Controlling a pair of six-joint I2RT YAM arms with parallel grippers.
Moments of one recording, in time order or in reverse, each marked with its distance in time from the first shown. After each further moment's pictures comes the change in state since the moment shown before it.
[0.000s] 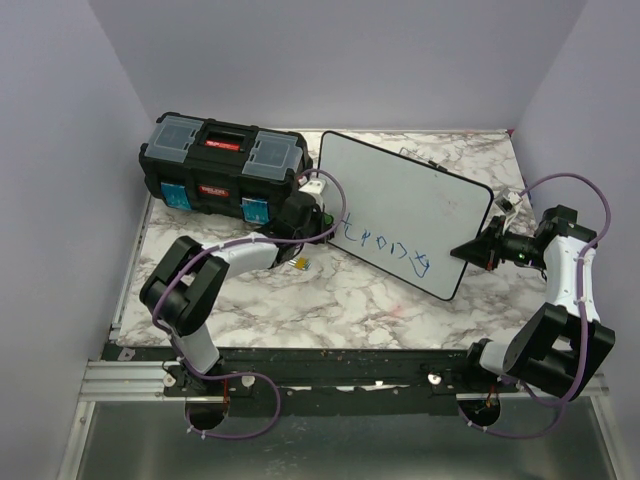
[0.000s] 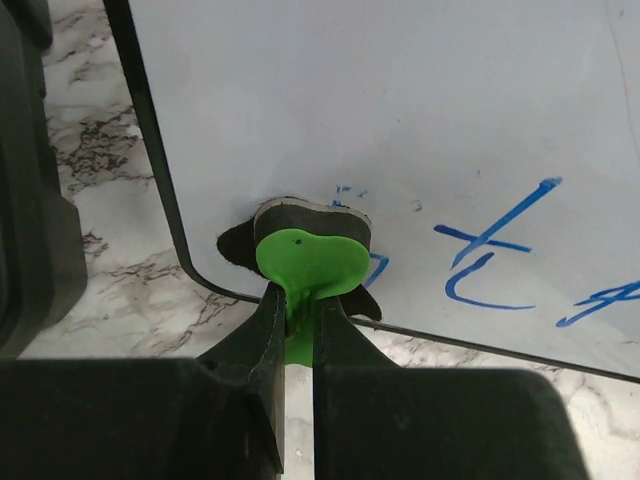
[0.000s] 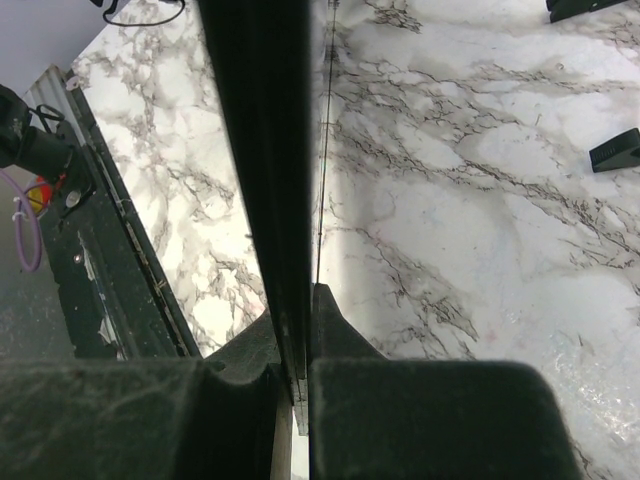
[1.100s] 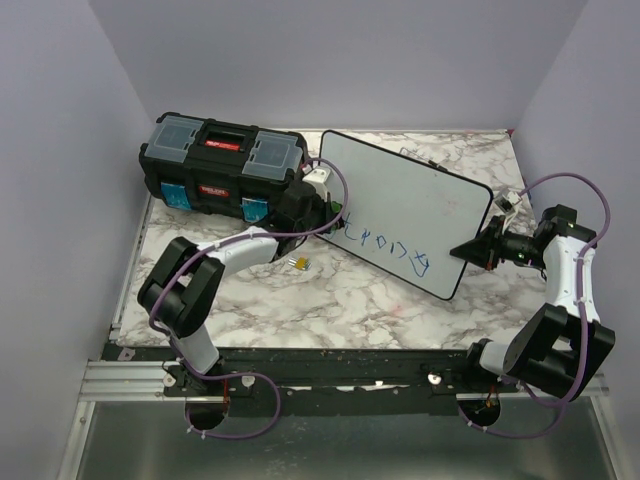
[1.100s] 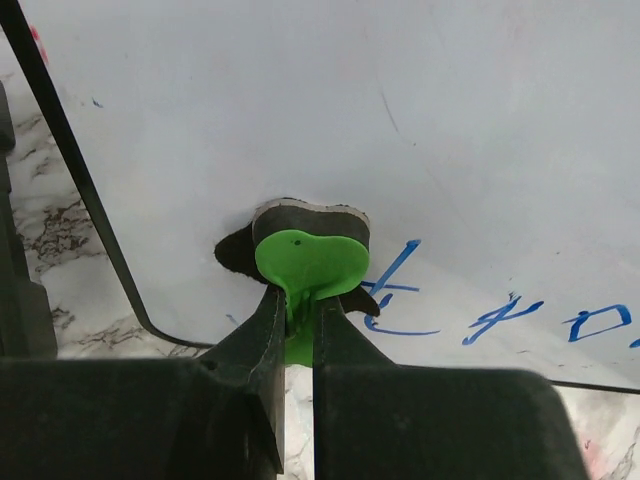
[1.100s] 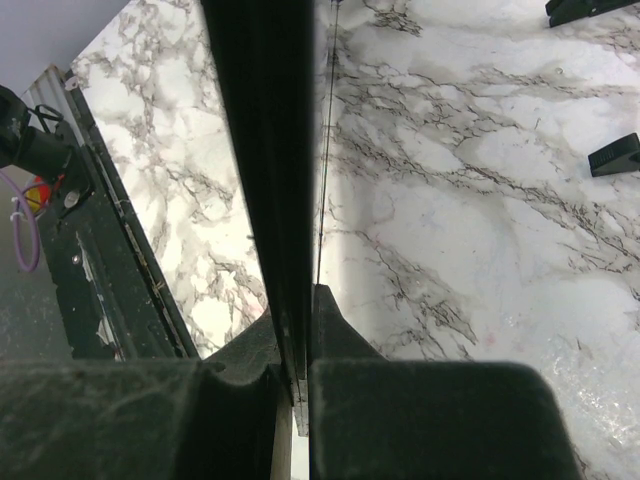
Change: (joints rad) left arm 0.004 -0.011 0.066 0.011 0.088 0.014; right arm 0.006 -0.002 0.000 0.006 0.001 0.002
